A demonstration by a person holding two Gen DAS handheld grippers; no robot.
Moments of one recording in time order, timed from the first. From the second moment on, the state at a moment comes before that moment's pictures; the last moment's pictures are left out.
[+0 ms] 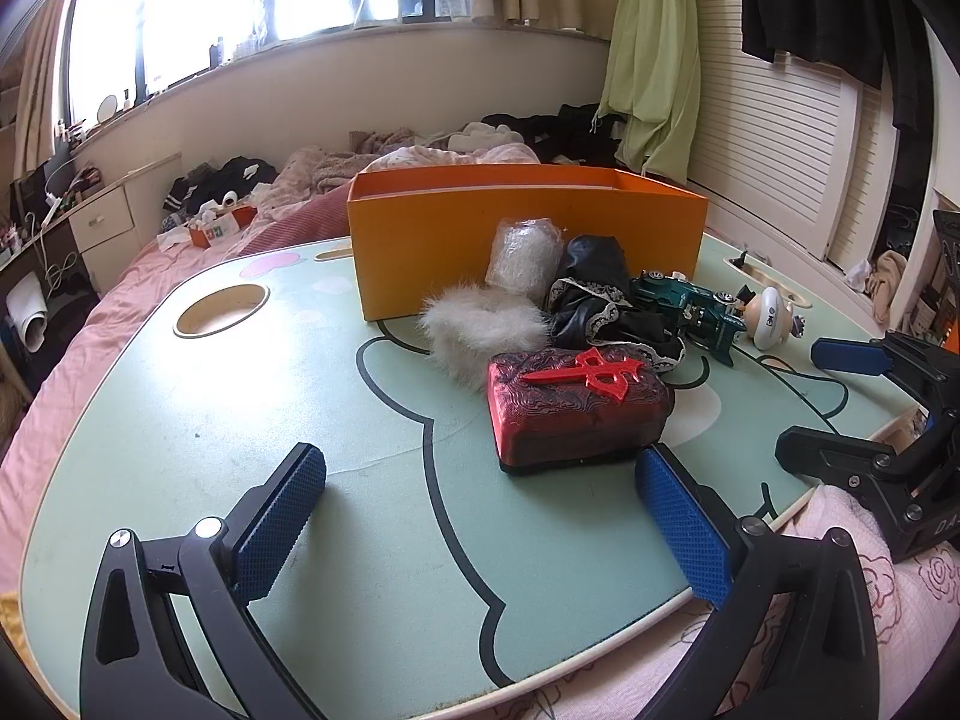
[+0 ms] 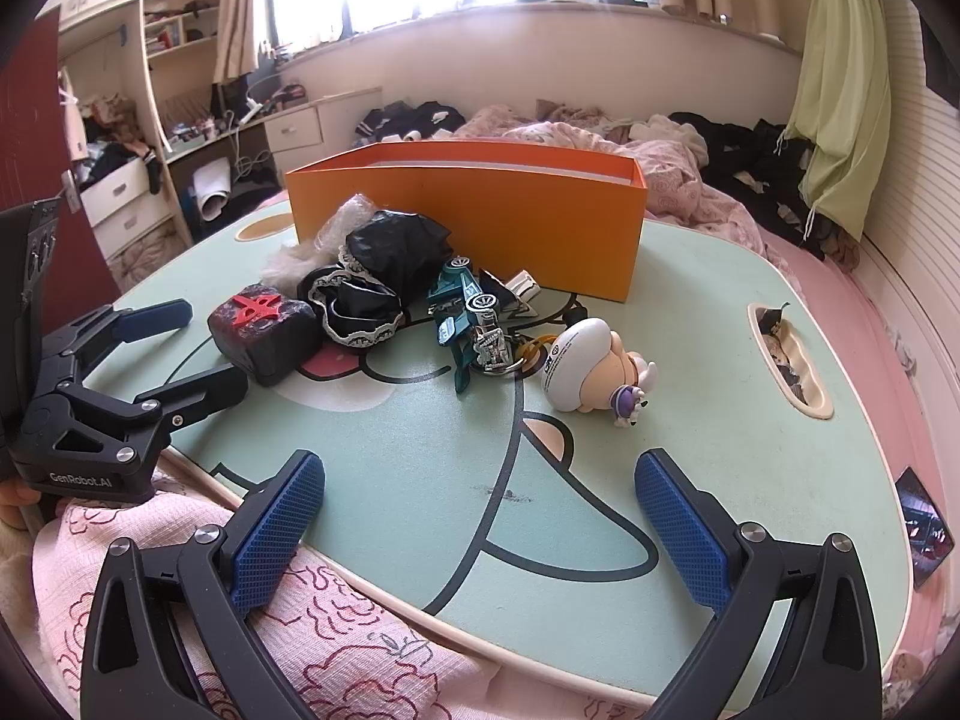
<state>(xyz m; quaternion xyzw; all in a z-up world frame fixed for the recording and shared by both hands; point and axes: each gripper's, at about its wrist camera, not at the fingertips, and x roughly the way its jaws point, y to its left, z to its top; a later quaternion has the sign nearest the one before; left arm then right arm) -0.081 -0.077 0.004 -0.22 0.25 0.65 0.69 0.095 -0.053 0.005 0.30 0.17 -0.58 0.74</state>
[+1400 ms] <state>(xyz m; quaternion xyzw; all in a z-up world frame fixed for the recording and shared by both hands) -0.080 -0.077 0.004 -0.22 0.24 0.65 0.69 0.124 -0.358 0.065 0.51 0.26 -0.44 0.69</state>
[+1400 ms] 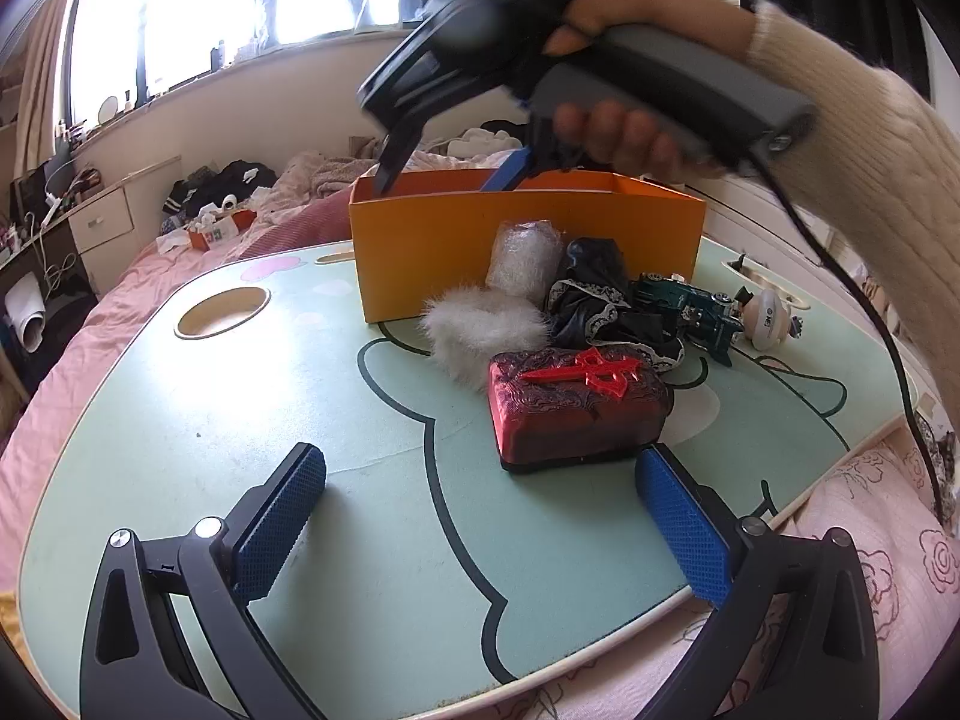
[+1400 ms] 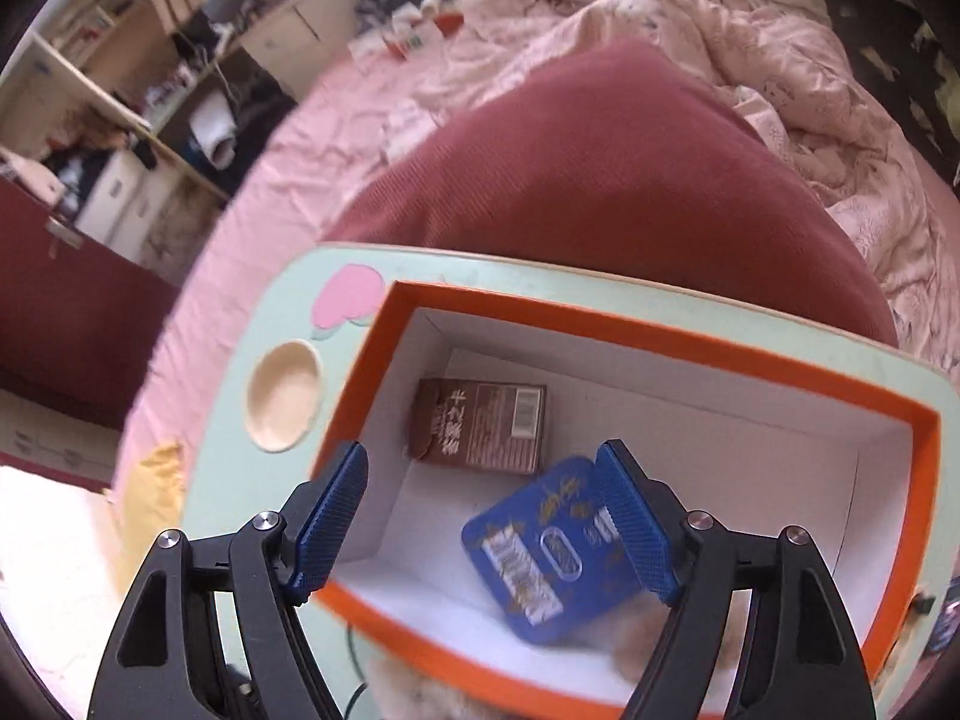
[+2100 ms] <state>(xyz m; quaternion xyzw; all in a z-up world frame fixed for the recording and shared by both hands) -0.075 -0.078 0.004 -0.22 0.24 0.65 0.69 0.135 -0.358 0.042 0.46 0.33 -0.48 0.67</state>
